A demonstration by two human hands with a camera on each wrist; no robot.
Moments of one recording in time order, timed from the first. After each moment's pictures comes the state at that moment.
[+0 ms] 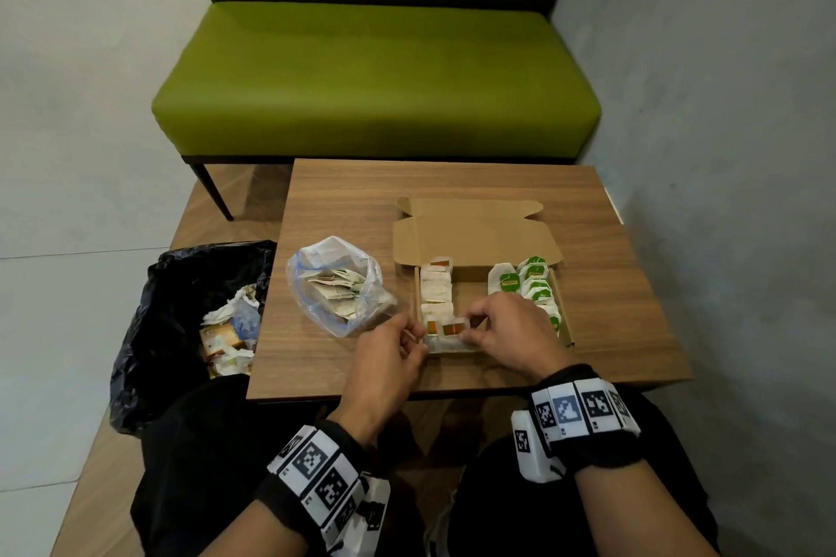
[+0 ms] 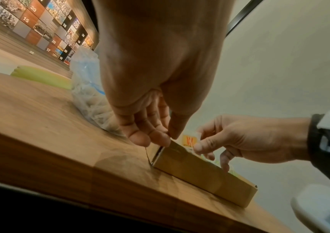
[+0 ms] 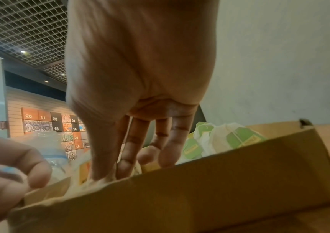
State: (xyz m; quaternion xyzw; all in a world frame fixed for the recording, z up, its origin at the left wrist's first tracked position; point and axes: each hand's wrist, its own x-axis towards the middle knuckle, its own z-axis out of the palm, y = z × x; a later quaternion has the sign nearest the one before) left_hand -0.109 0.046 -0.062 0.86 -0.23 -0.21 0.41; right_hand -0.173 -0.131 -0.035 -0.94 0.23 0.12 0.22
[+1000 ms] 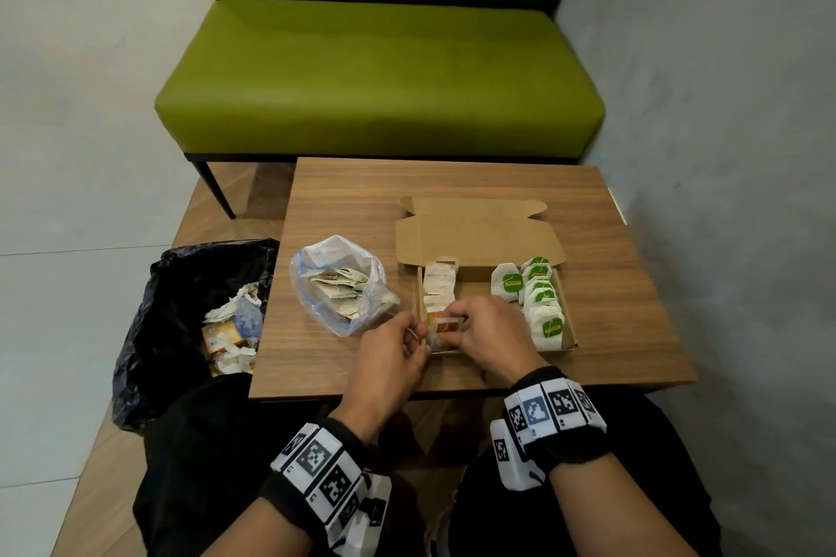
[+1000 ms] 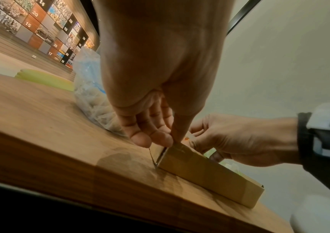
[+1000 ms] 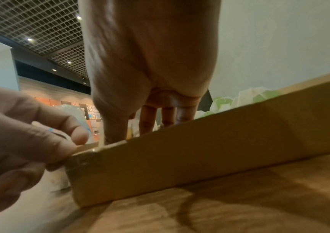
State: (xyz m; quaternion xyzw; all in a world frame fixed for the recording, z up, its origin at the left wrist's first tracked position) left_hand -0.106 0.045 -0.066 0.86 -0.26 -0.21 0.40; right_hand -0.162 -0.110 -0.049 -0.94 0.23 0.08 0.23
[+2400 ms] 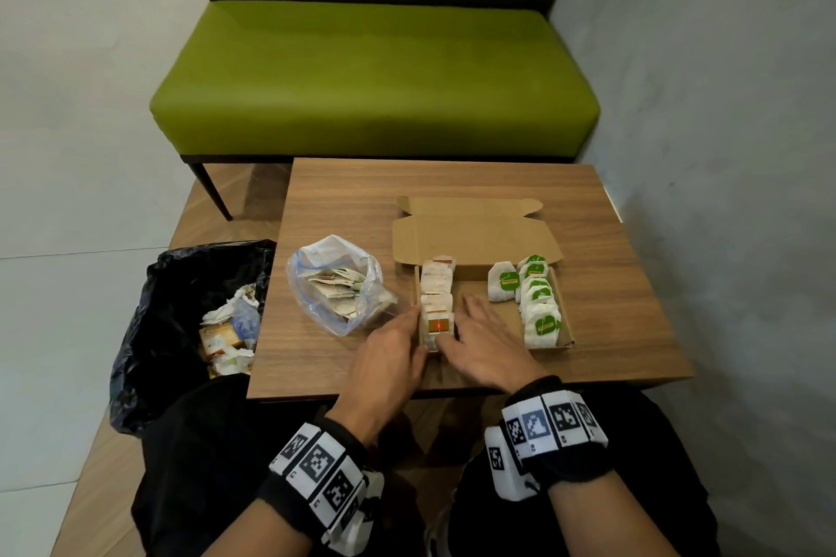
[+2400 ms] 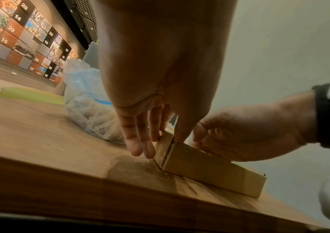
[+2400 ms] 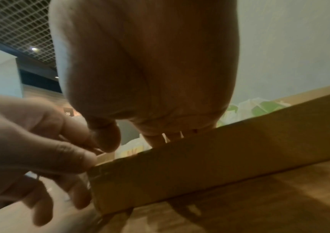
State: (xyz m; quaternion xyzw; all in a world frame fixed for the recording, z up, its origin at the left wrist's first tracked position) left_hand -0.105 0.045 -0.073 0.86 -0.36 -0.15 0.33; right_hand -0.168 -0.103 -0.060 -0.91 0.23 0.22 0.25
